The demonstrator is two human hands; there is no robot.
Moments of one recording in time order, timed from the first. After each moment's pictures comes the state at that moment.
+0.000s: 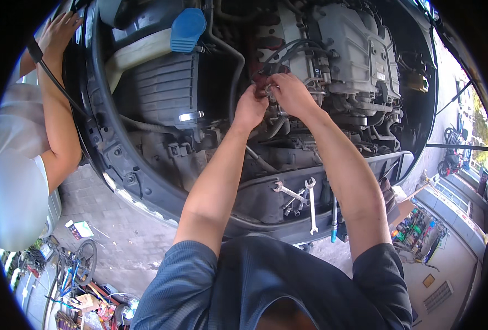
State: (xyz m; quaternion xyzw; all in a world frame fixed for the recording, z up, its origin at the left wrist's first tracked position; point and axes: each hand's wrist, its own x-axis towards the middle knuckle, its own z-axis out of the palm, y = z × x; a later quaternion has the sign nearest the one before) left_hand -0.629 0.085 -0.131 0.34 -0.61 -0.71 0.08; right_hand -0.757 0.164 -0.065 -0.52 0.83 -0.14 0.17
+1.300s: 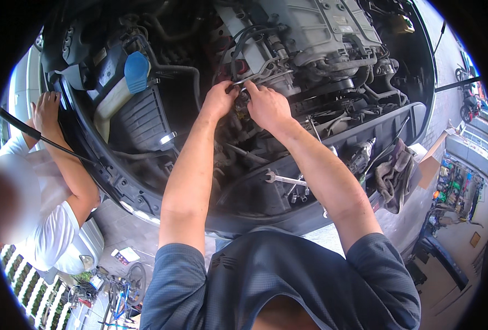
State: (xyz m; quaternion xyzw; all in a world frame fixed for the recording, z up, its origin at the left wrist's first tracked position) left_hand -0.660 0.046 -0.112 0.25 -0.80 -0.53 -0.11; right_hand -0.705 0.209 -0.039 -0.33 0.92 -0.13 0.16
